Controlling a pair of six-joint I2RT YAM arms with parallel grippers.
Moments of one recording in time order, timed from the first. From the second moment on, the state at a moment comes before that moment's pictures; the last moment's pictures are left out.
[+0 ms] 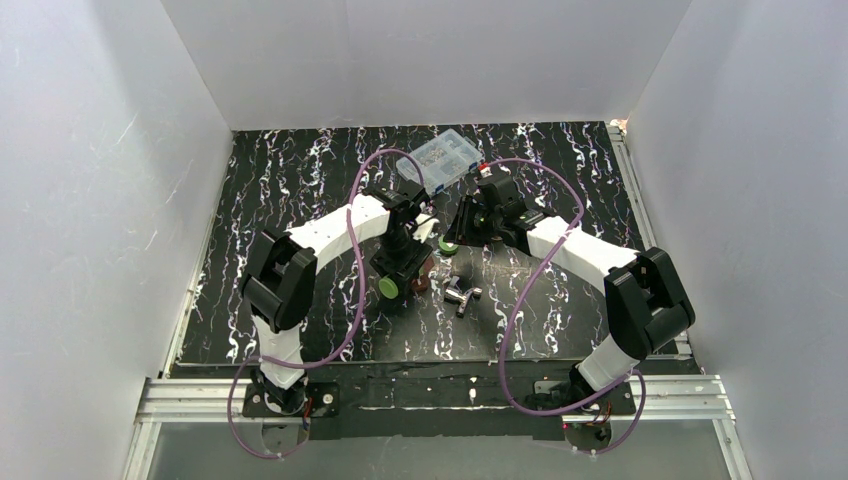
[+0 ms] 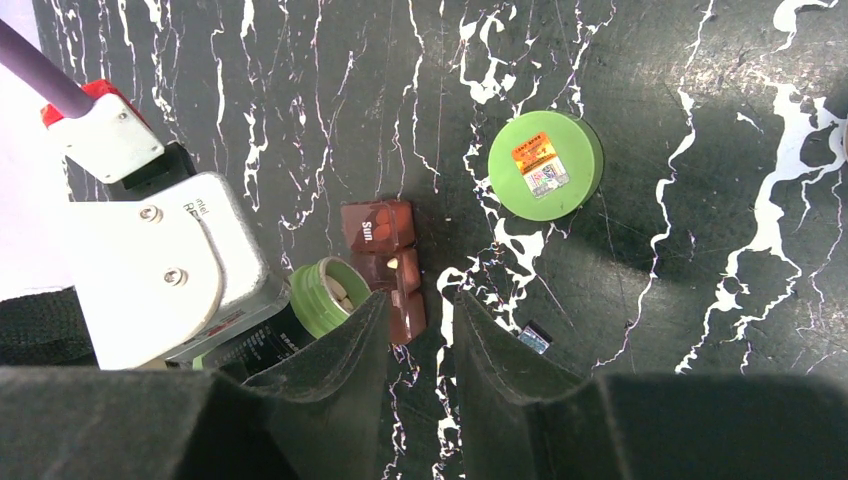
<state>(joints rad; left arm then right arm) -0.67 1.88 1.45 -1.11 0.15 -0.04 0.58 1.59 1.06 -0.22 -0.21 0.67</state>
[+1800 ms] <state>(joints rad) -0.68 1.95 1.53 -1.16 0.13 -0.04 0.58 1.59 1.06 -0.22 -0.22 0.67</state>
